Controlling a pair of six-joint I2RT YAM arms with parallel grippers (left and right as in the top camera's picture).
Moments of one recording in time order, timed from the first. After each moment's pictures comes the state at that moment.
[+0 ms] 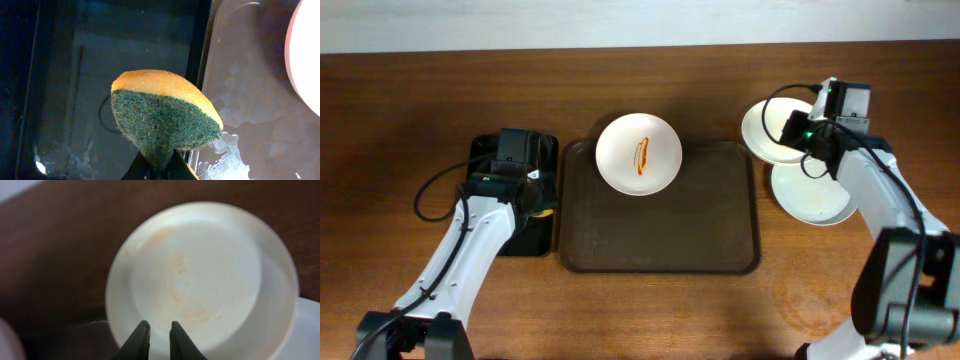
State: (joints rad) left arm -0.13 1.53 1.04 -0.67 -0.13 -0.25; right arm -0.13 1.80 1.22 -0.31 -0.15 0.27
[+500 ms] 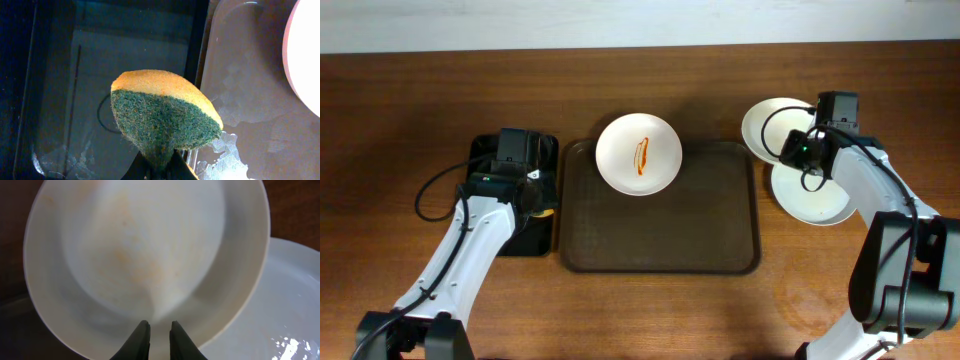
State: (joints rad) left arm -0.13 1.53 1.04 -0.67 -0.12 -0.25; right arm -0.13 1.85 1.22 -0.47 -0.02 0.27
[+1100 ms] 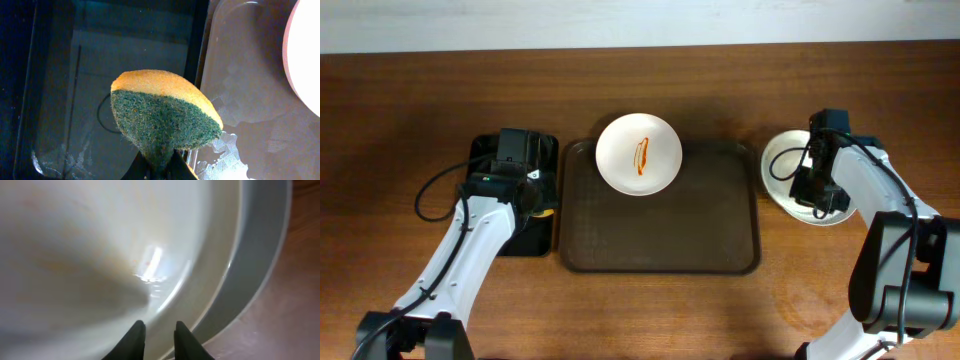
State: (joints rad) left arm -0.13 1.53 1.04 -0.67 -0.12 -0.25; right arm -0.13 1.85 1.23 -0.87 0.23 0.29
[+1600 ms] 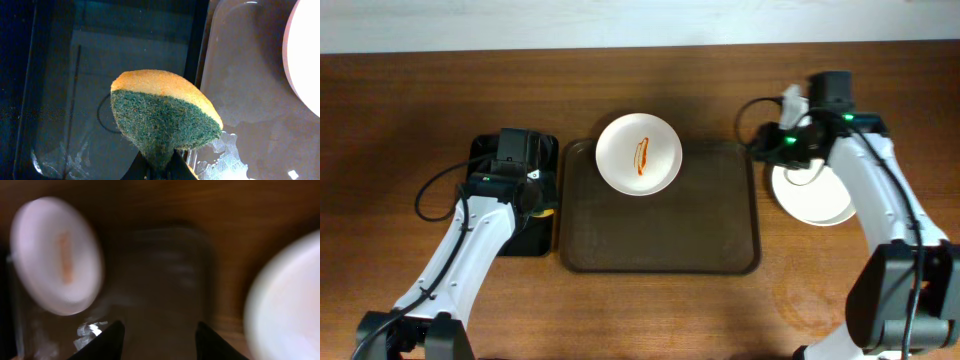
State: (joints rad) left arm -0.13 1.53 1.04 -0.67 -0.12 -0.25; right arm -0.02 1.76 1.39 -0.79 -0.37 0.17
